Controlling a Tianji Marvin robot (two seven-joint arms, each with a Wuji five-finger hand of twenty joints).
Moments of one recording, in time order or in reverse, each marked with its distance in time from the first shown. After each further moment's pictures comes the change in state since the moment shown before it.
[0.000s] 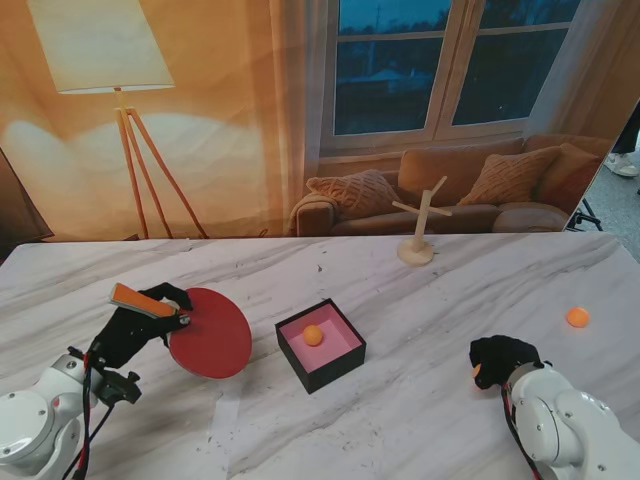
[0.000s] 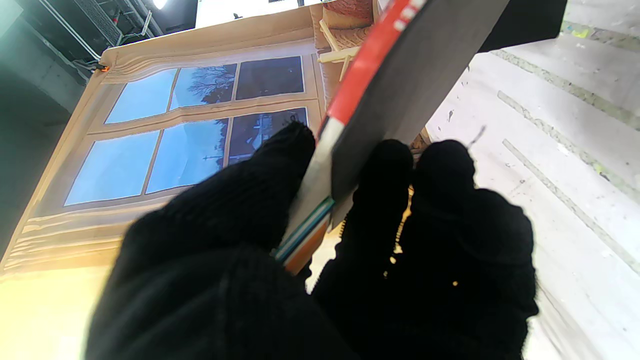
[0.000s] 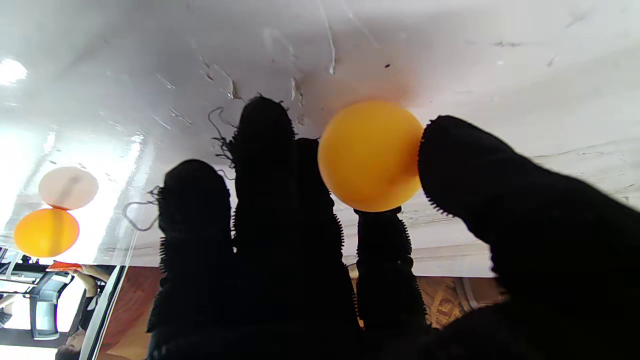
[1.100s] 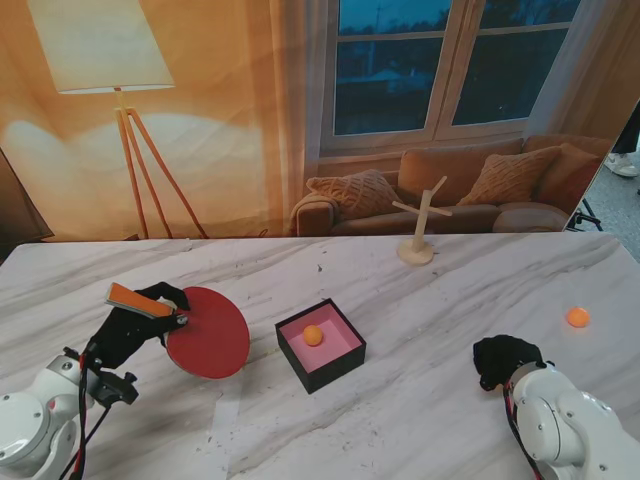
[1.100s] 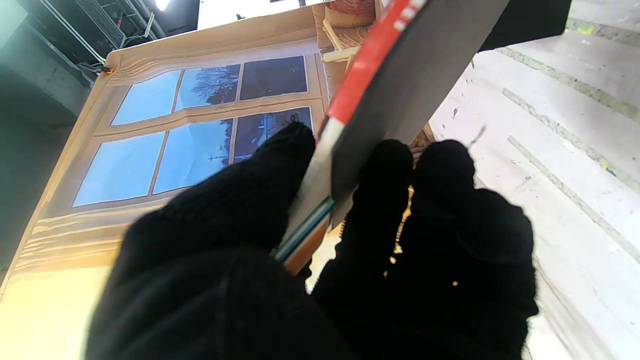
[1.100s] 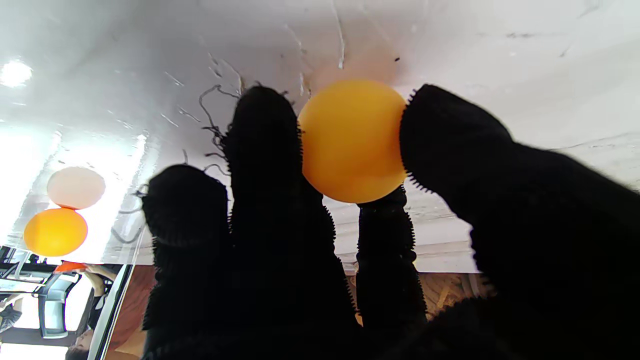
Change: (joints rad) left arm 0.016 0.001 -0.014 -0.021 0.001 -0.005 -0.001; right arm -0.001 -0.002 0.008 0.001 0.005 0.006 -0.006; left_hand 0.000 0.000 0.000 0.000 0.000 0.000 0.000 0.000 0.000 0.000 0.000 0.000 0.000 0.000 0.000 0.000 0.000 0.000 0.000 0.001; right_hand 0.104 -0.121 -0.003 -0.121 0.106 -0.044 0.196 -0.153 0.120 0.072 -0.011 0.062 0.130 -0.026 0.115 -0.085 0.132 -0.013 0.064 -0.034
